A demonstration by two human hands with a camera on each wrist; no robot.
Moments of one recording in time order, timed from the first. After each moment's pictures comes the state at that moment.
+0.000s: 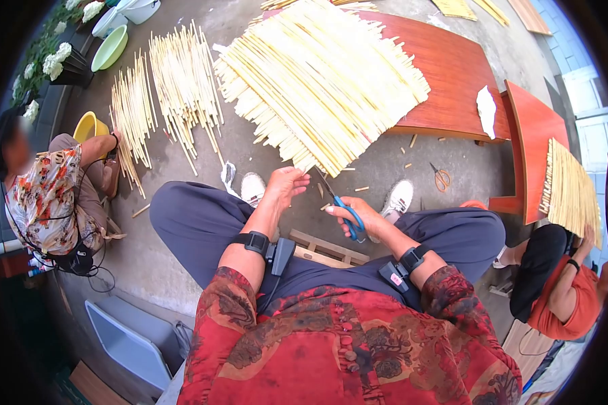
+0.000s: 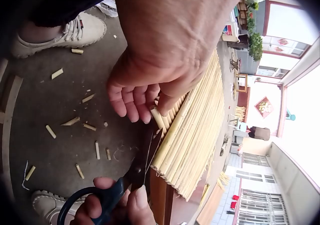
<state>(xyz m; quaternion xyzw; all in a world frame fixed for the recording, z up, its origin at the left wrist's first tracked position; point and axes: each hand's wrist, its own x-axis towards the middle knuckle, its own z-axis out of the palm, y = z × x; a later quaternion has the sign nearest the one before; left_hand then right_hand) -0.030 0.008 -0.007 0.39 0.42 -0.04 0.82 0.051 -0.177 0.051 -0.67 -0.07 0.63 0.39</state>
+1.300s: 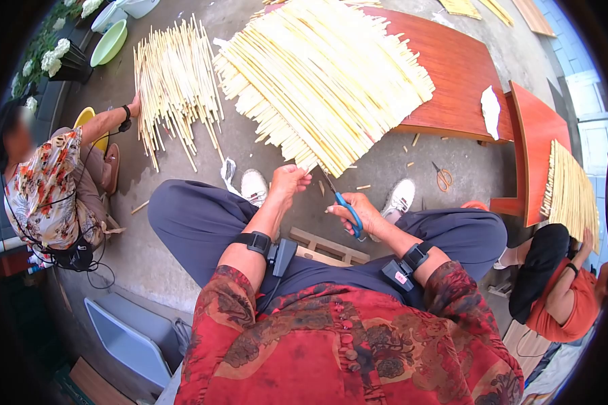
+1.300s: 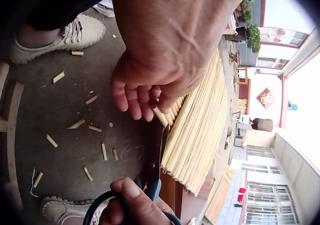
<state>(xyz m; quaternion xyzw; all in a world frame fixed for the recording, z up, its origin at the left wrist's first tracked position) -0.031 0.000 -0.010 0.47 0.42 -0.02 0.77 0.051 -0.178 0.046 -0.70 -0.11 0.60 0.38</state>
